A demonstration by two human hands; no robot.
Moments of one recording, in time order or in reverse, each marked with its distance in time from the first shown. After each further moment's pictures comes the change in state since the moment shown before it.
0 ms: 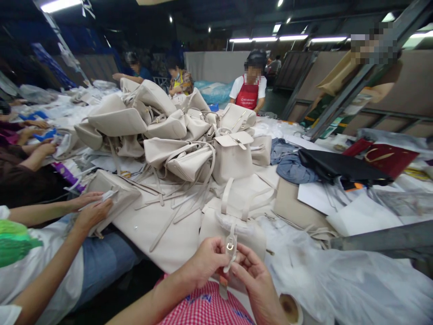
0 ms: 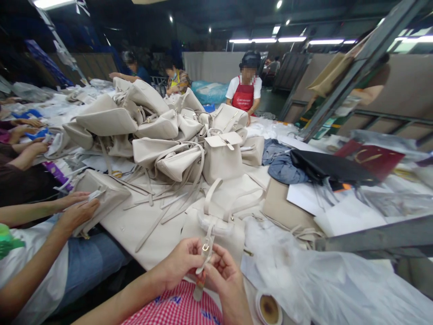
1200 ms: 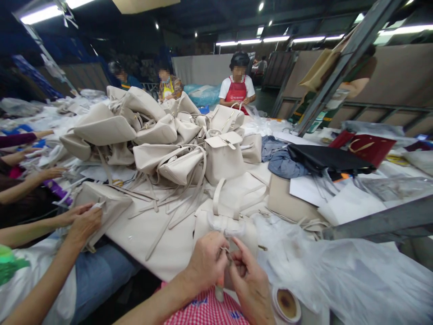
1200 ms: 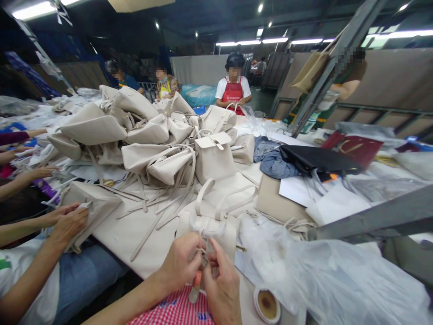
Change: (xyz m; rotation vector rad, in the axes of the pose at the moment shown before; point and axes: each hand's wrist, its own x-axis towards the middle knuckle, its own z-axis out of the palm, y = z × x) left_hand 0.000 0.016 0.009 1.049 0.175 0.727; right_hand 0.006 0.019 -0.012 -0.633 0.240 -0.347
